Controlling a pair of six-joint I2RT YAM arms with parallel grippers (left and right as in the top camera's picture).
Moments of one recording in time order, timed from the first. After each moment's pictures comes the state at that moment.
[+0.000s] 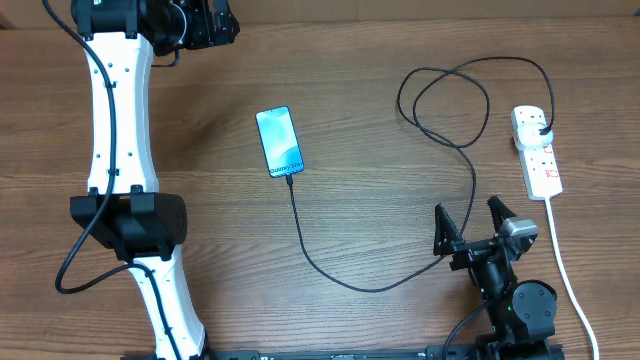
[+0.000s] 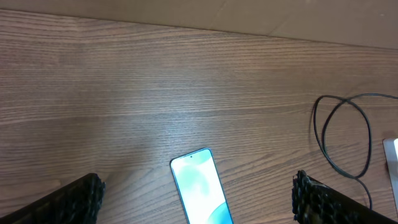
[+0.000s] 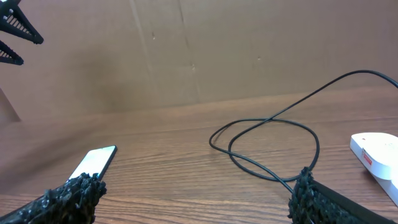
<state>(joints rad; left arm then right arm) 0.03 2.25 2.57 -1.28 0.34 -0.13 0.13 0.01 0.02 -0.03 -0.08 0.20</state>
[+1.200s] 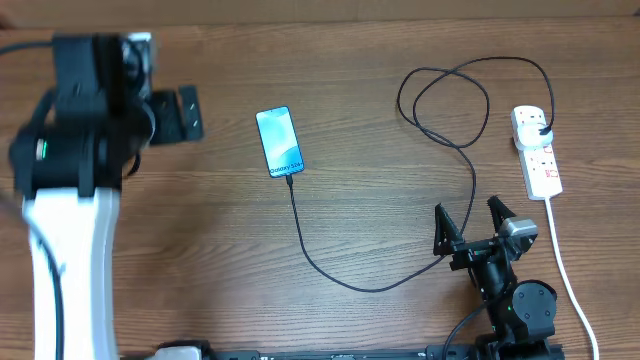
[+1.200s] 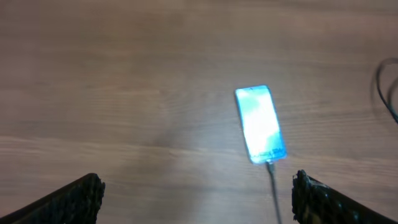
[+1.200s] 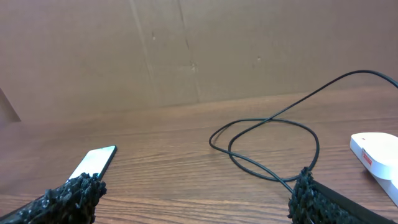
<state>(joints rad) 0.02 1.38 1.69 -1.16 -0.01 -0.09 0.13 0.01 0.02 -0.03 -0.08 0.20</state>
